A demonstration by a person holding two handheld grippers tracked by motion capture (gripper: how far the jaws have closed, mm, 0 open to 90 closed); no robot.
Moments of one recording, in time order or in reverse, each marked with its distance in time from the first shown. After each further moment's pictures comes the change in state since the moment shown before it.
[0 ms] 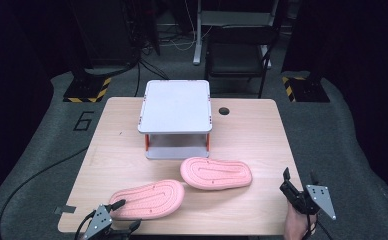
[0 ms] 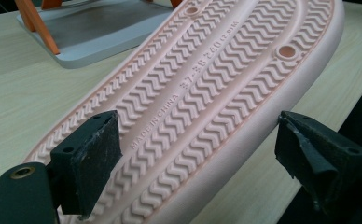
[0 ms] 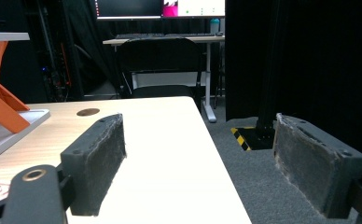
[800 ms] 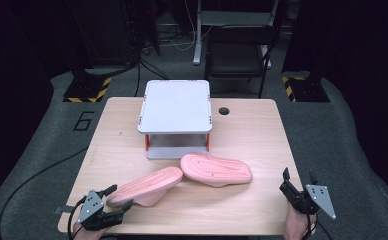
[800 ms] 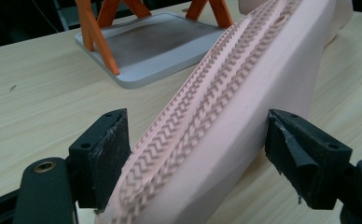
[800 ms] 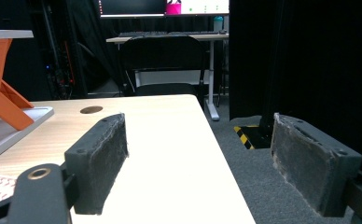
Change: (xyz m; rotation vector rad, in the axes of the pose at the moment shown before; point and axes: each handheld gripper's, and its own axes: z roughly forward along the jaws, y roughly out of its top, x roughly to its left) left arm 0.036 0.013 0.001 -0.035 0.109 -0.009; right arm 0.000 -0.001 0.001 0.009 0.012 -0.003
